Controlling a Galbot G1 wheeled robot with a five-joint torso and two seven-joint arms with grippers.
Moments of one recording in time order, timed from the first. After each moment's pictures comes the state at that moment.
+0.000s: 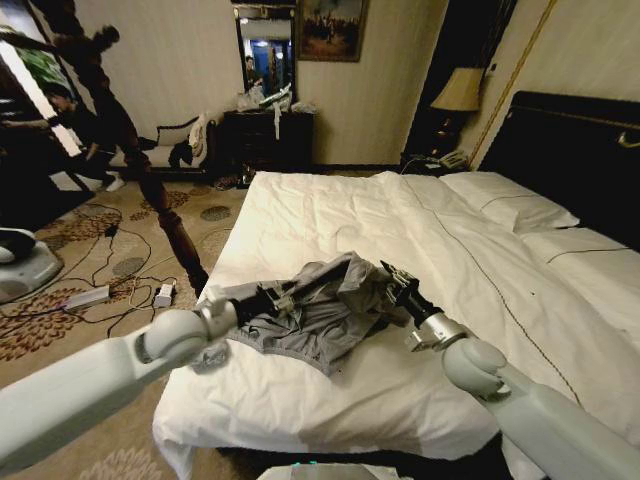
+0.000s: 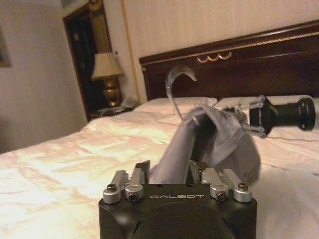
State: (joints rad) left arm 0.76 -0.37 0.07 -2.22 -0.95 0.15 0.08; right arm -1.25 0.63 0.31 2.12 -0.55 -0.21 0.06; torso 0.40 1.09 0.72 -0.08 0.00
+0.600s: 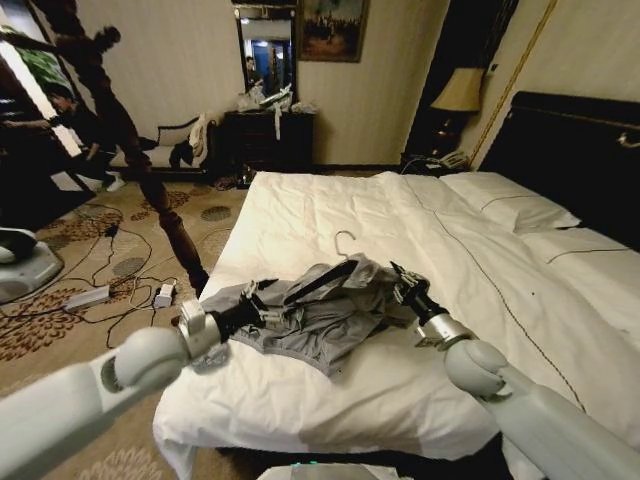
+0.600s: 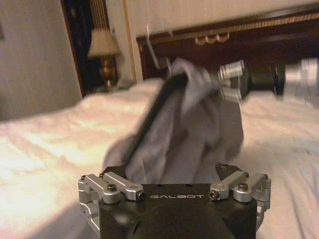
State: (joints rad) left arm 1.11 -0.40 -0.05 -2.27 -0.80 0.12 0.06; right arm -1.27 0.64 0.34 2.11 -0.41 -0.31 0.12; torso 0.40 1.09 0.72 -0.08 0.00
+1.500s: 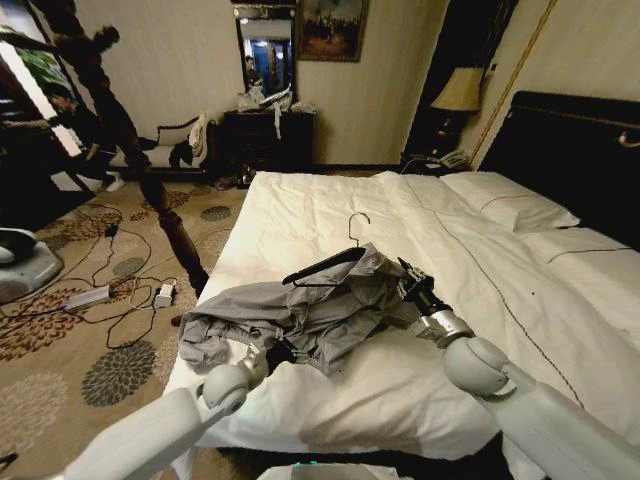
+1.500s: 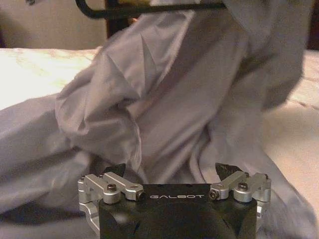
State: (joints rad) left arm 0.88 -0.84 0.36 -1.84 -0.67 0.15 -0.11; right arm -1.27 0.62 0.32 2.17 -0.31 -0.38 0.15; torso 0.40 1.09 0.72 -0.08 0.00
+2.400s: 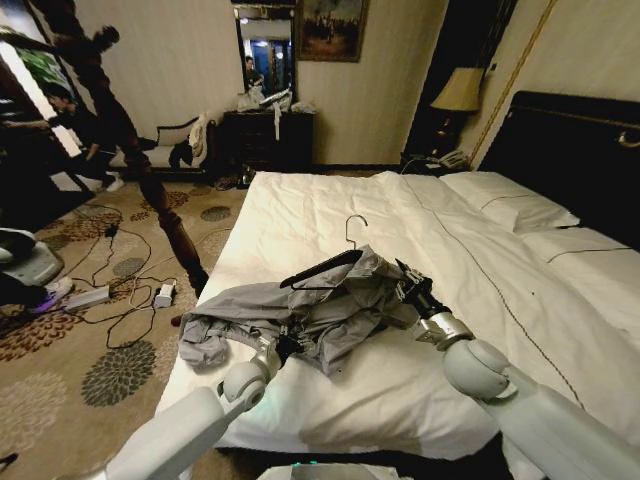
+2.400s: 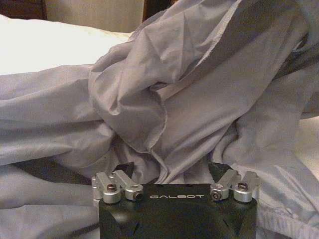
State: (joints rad) left arm 0.94 -0.91 0.30 -1.80 -0.75 0.17 -0.21; right arm -1.26 0.62 0.31 2.17 -0.31 -0.38 0.15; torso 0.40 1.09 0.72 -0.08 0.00
